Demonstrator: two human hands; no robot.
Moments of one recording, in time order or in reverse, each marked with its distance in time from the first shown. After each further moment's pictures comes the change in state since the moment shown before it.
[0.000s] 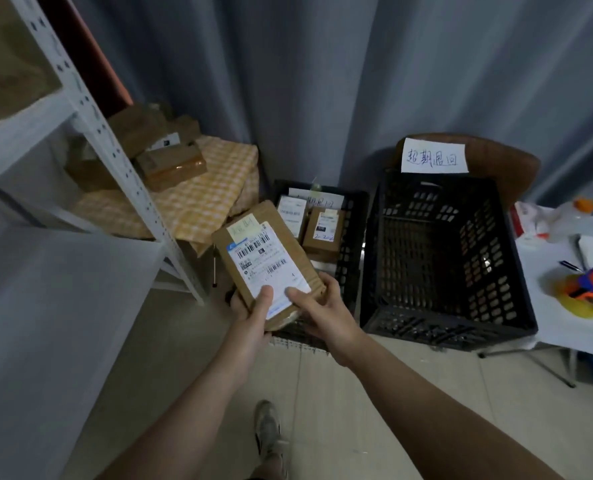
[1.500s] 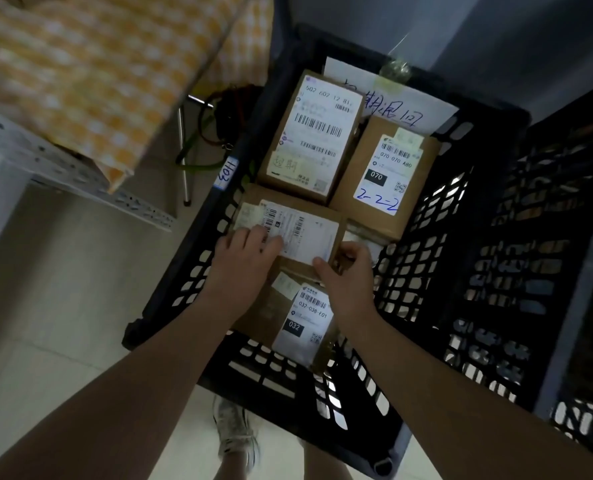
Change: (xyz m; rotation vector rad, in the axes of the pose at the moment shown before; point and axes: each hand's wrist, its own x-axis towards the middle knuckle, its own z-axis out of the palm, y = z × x) left_hand 0.399 -0.175 0.015 1.684 -0.109 0.516; right_hand 0.414 0.163 -0.114 -0.299 0.336 0.067
